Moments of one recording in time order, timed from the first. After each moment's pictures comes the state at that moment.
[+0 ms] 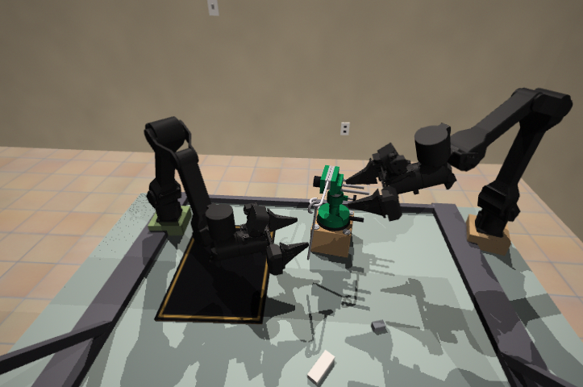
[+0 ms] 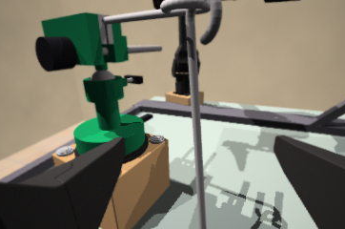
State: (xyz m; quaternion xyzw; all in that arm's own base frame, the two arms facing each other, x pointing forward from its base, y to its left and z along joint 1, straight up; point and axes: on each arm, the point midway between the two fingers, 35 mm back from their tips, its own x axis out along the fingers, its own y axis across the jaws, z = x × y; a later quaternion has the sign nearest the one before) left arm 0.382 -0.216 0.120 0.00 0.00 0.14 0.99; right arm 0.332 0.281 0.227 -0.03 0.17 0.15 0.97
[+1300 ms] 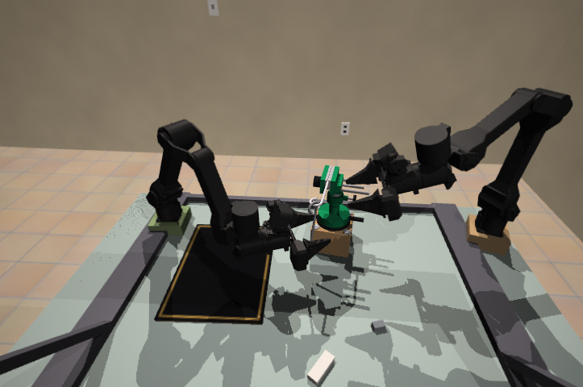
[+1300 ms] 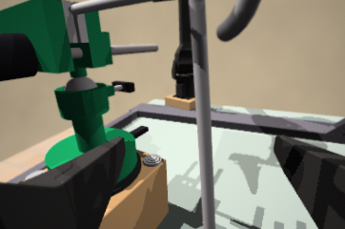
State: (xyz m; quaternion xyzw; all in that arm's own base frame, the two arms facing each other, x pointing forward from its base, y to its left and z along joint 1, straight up) left arm 0.433 -0.202 0.118 0.00 0.00 0.14 0.99; right arm 0.332 0.281 0.227 -0.03 0.17 0.15 0.97
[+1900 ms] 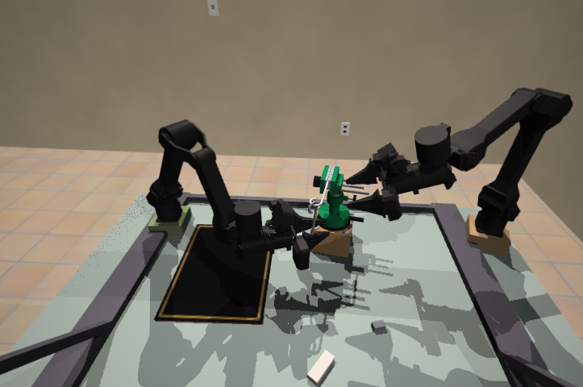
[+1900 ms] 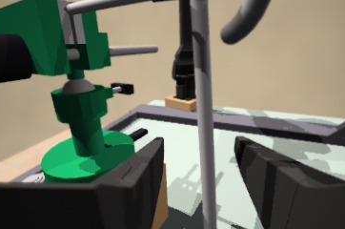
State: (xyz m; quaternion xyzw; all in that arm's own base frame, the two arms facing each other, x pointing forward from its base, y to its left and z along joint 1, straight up) left arm 0.439 -0.200 0.119 0.00 0.00 0.14 0.99; right arm 0.332 0.281 0.227 -0.03 0.17 0.15 0.97
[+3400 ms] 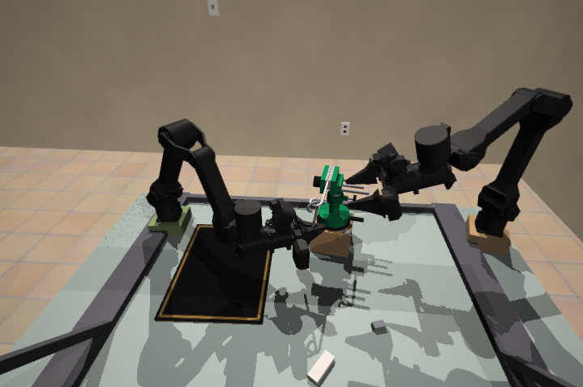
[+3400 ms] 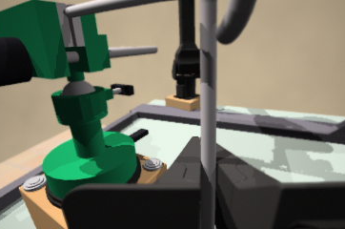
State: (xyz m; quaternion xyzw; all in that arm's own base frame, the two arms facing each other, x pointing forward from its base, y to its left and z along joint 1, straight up) left arm 0.439 -0.200 0.120 0.00 0.00 0.14 0.99; right arm 0.332 0.281 0.227 -0.03 0.17 0.15 0.97
